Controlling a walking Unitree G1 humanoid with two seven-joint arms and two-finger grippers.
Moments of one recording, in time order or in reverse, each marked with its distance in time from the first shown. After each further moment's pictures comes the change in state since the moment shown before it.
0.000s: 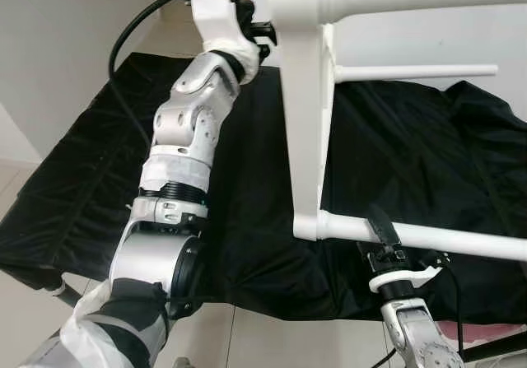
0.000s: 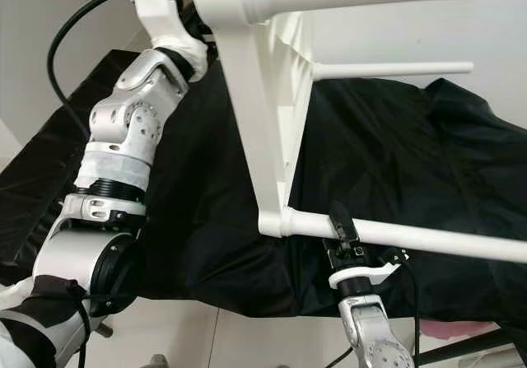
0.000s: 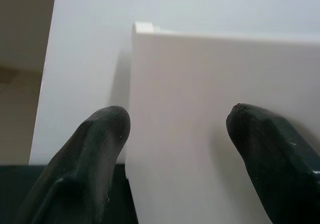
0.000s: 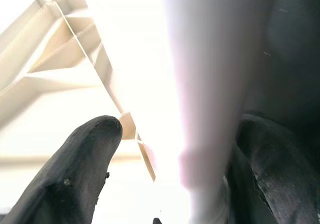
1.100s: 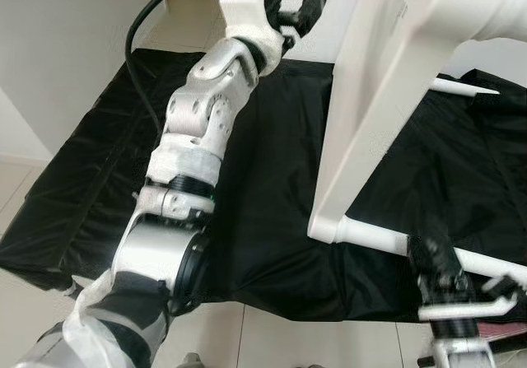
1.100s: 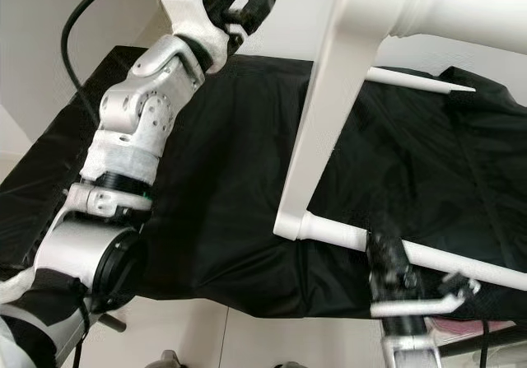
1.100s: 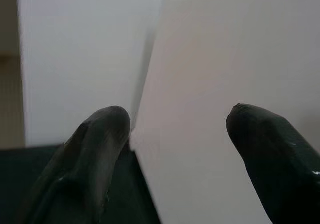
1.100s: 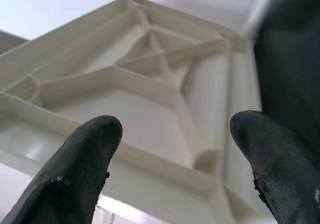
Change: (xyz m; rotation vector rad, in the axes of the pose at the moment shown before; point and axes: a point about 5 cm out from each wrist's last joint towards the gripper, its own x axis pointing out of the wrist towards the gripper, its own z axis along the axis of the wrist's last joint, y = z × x) left arm -0.008 -0.001 -0.019 0.052 0.102 -0.019; right arm -0.025 0.074 0.037 -0.270 -0.161 0.261
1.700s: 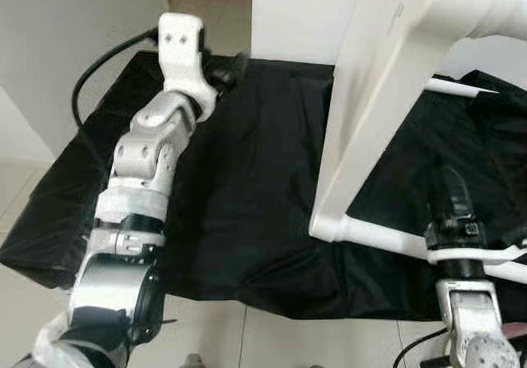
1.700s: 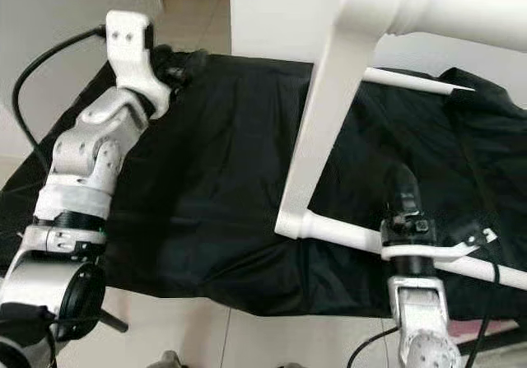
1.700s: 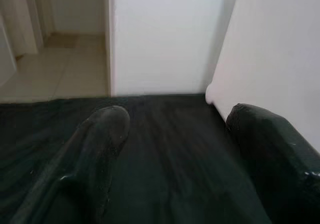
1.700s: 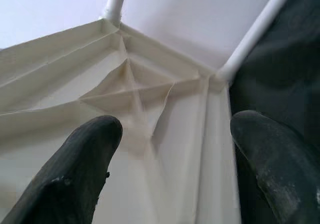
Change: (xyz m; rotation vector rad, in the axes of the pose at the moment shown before) left arm -0.054 0.060 -0.033 0.135 0.144 0.183; right arm 0.058 -0.013 0.016 -0.178 -0.109 -0.084
